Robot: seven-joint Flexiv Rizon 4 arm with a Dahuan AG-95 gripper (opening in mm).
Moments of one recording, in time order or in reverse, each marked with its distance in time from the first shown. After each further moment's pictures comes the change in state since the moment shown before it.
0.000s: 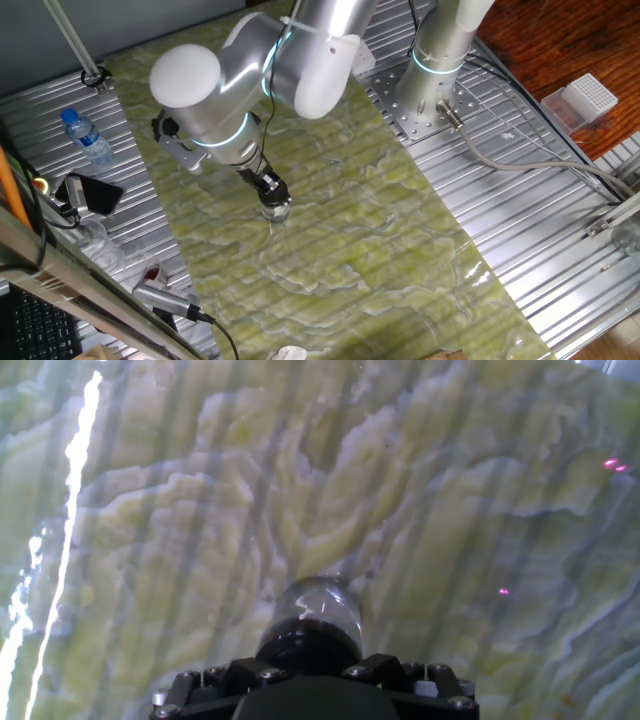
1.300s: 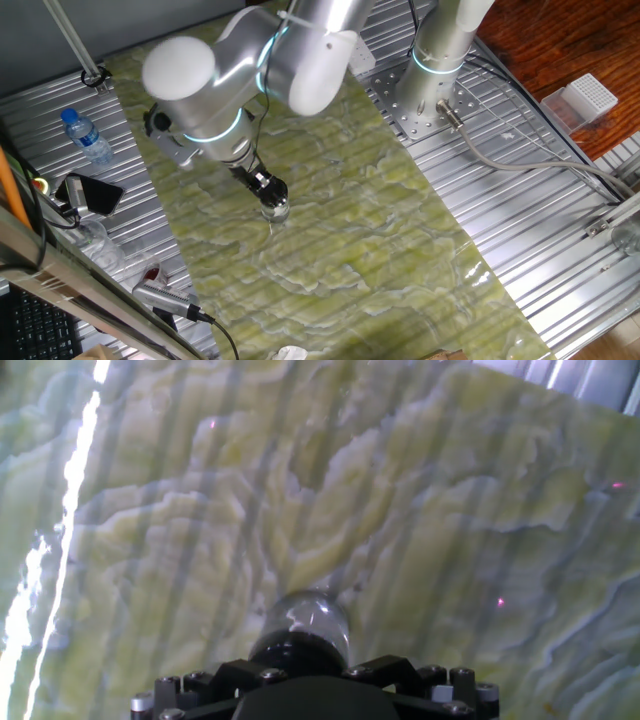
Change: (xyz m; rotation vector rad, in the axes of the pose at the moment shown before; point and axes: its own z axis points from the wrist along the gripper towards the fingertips) arm -0.013 -0.008 -0.012 -0.016 0.007 0.023
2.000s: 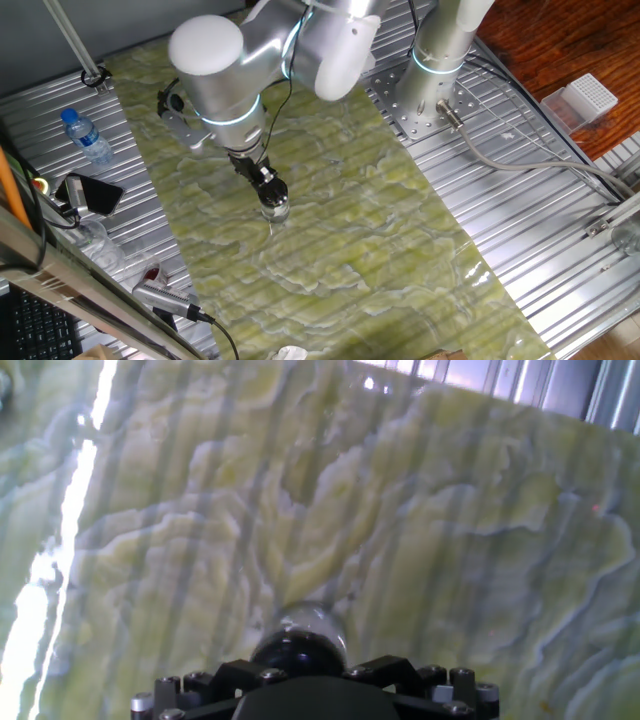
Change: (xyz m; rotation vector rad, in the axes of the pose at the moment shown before) arm 0.001 0.000 -0.009 0.026 -0.105 0.041
